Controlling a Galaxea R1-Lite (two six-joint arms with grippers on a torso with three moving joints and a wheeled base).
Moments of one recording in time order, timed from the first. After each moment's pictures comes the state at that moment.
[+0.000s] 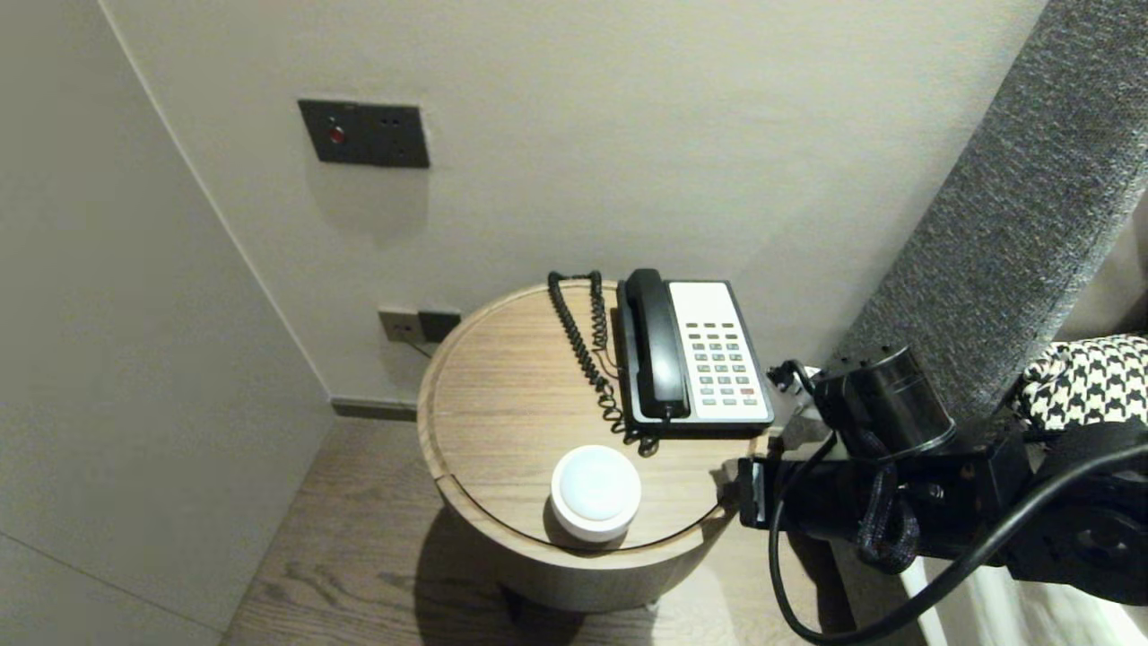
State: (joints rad) left arm 0.01 0.00 0.00 -0.01 0.01 0.03; right arm 0.57 1.65 -0.80 -0.15 -0.02 0.52
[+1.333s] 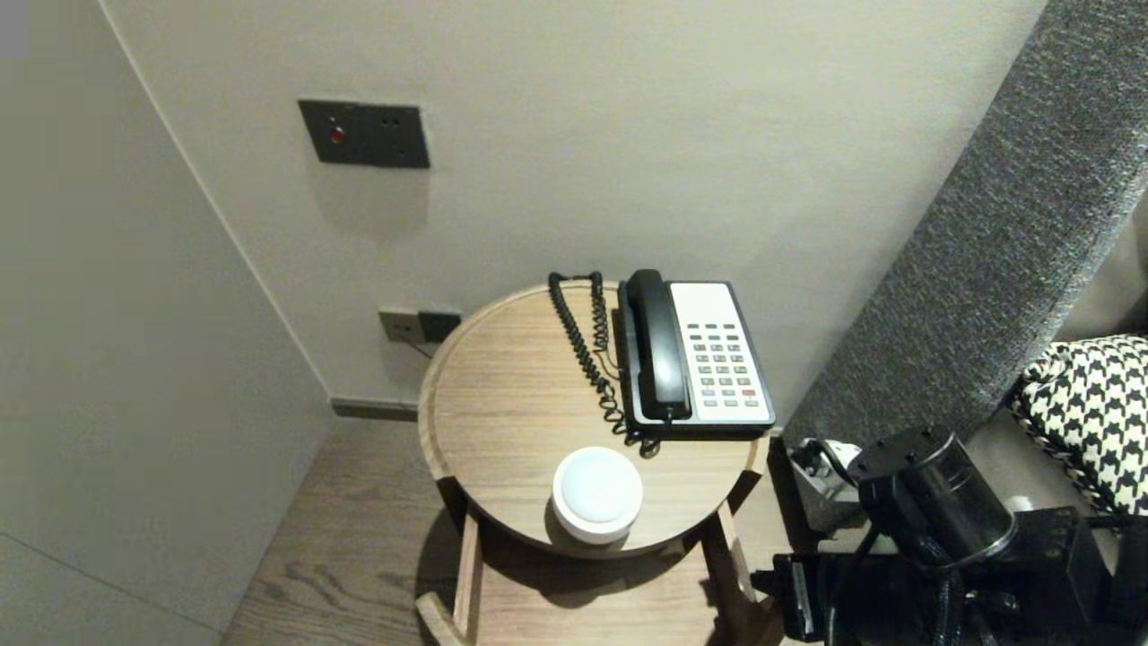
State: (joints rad) left arm 0.01 0.00 0.00 -0.01 0.01 0.03; right arm 0.65 1.53 -0.58 -0.14 0.00 0.53
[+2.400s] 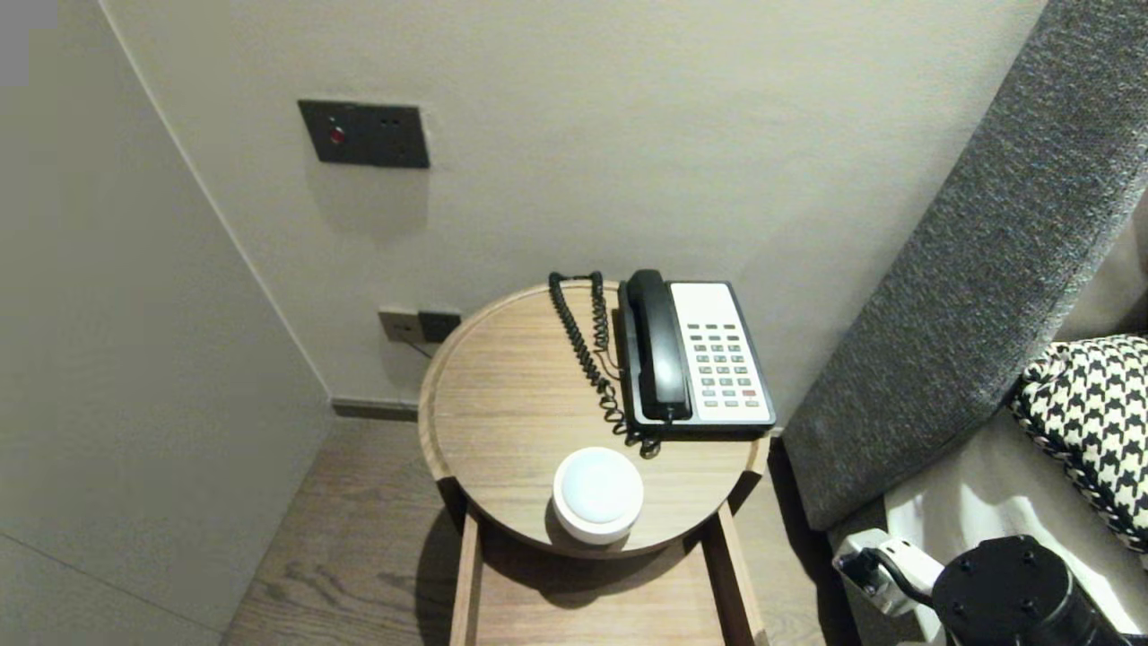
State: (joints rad) left arm 0.01 0.00 0.00 -0.01 0.01 0.03; right arm 0.83 1.37 -0.38 -0.14 0.00 0.53
